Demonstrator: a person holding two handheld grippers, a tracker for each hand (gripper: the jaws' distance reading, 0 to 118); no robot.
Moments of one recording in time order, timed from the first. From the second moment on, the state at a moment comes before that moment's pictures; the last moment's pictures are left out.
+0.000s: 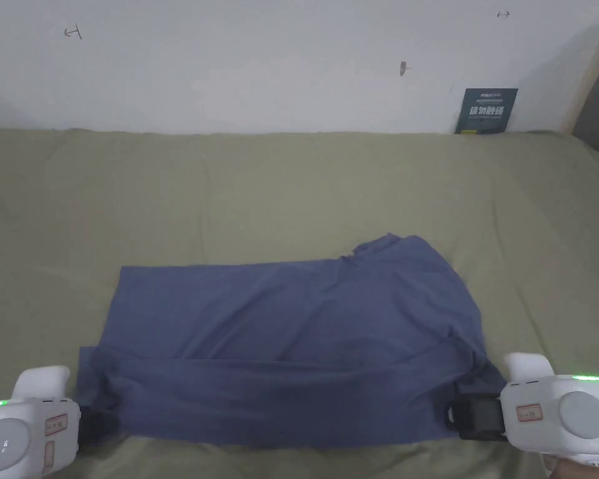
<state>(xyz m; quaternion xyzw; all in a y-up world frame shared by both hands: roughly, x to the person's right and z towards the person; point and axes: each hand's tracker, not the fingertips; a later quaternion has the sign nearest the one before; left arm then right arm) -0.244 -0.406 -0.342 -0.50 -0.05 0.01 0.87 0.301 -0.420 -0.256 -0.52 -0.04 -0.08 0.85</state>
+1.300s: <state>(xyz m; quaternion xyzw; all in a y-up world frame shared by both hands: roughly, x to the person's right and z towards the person) -0.276 -0.382 -0.209 -0.52 -0.06 0.03 0.85 0.290 -0.397 -0.108 -0.52 0.02 -0.08 0.85</state>
